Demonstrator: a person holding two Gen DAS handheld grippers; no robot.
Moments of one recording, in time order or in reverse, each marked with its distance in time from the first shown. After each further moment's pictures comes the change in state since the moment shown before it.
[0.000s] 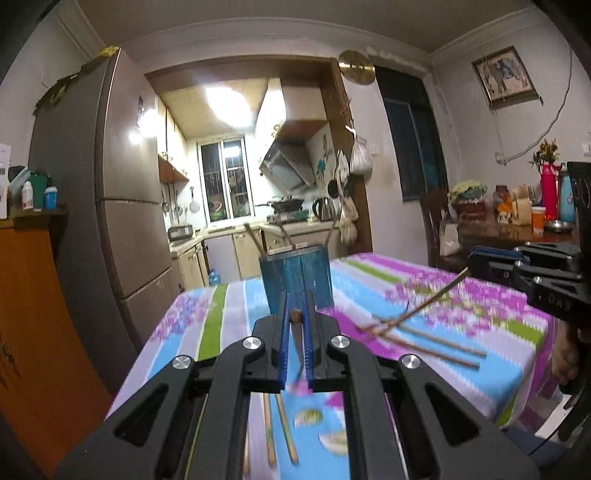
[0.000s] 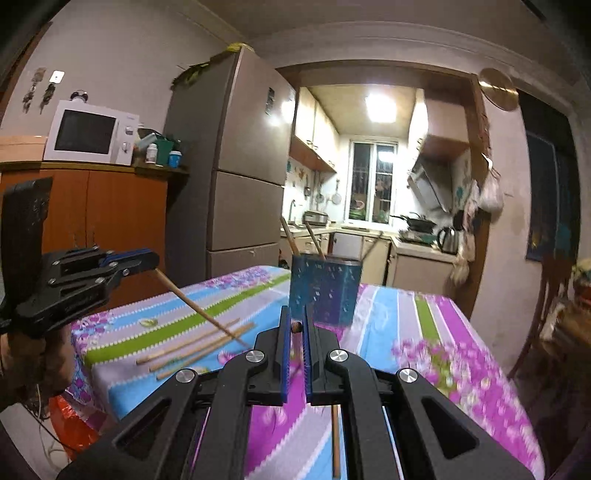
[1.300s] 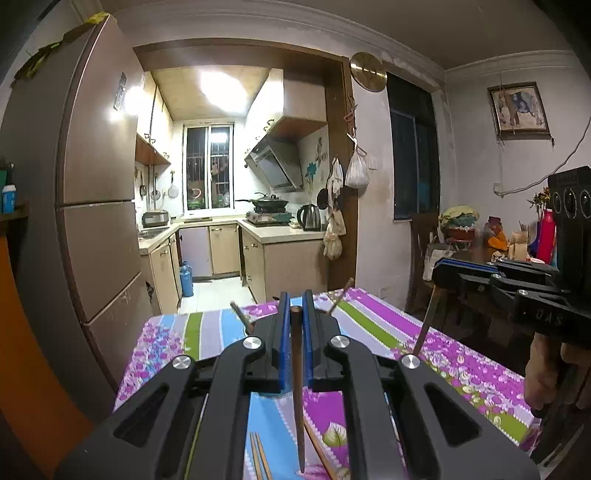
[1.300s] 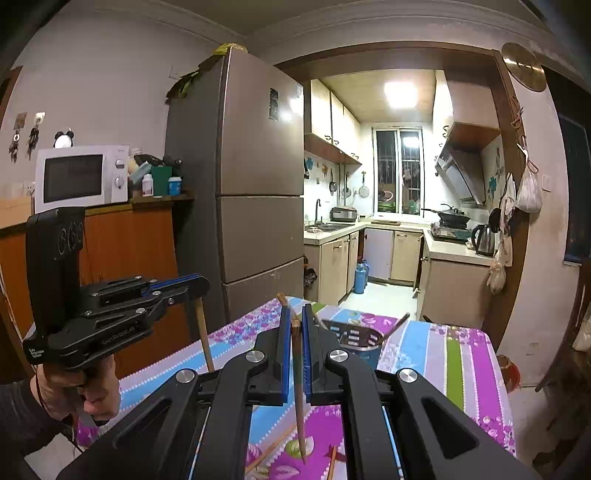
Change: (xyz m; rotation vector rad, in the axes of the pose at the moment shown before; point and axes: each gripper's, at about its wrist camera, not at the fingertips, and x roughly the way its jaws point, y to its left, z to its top) left arm 0.106 0.047 0.114 -0.107 0.044 -0.107; right arm 0.105 -0.064 0.141 0.080 0.046 0.136
